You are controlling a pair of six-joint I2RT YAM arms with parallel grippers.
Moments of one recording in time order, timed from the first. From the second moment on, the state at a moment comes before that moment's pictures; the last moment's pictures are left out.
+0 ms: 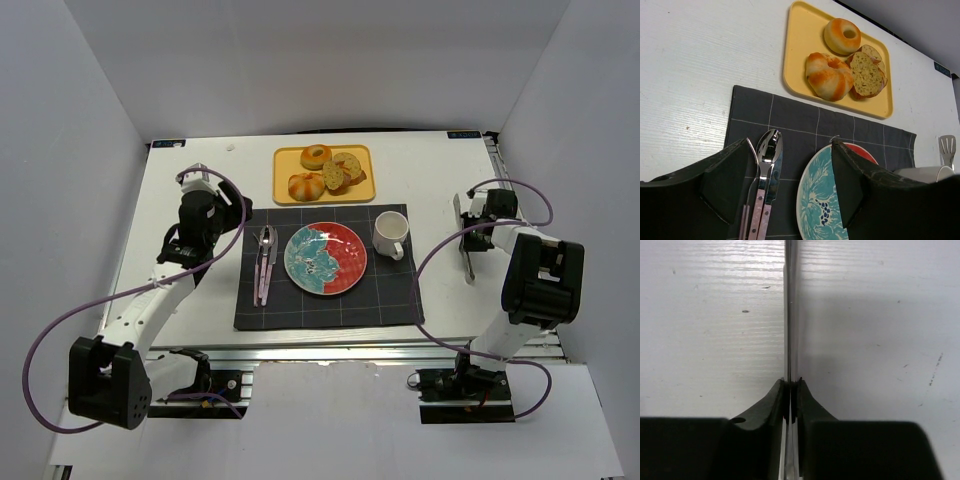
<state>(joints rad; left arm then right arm) -0.24 1.14 0.77 0.02 -0.12 -0.57 -0.18 1.70 0.93 -0.24 -0.15 -0.20</state>
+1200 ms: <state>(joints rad) -0.24 1.03 0.73 0.00 -0.15 -0.59 0.45 1.85 1.68 -0.53 -0.37 -0.53</state>
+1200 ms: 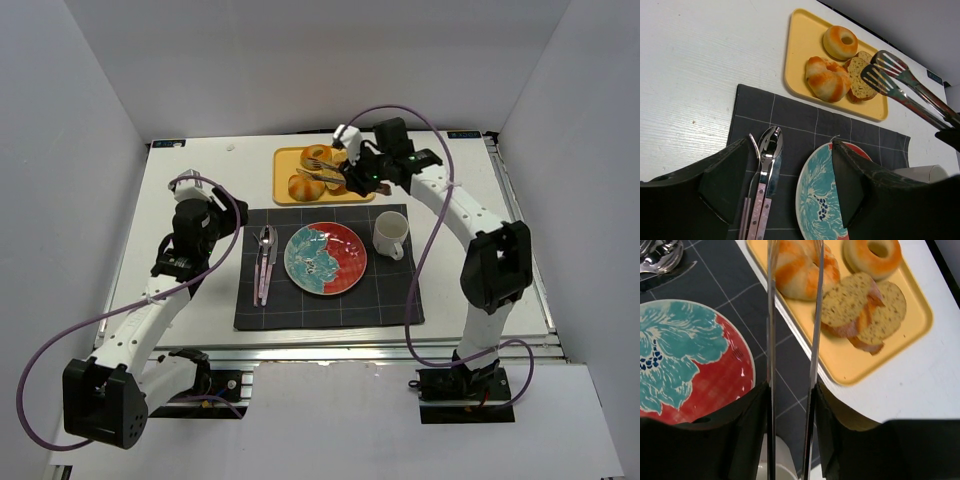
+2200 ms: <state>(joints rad) -0.24 1.01 0.73 -0.02 -0.17 -0.58 0.56 1.97 1.73 -0.53 -0.20 -0.66</state>
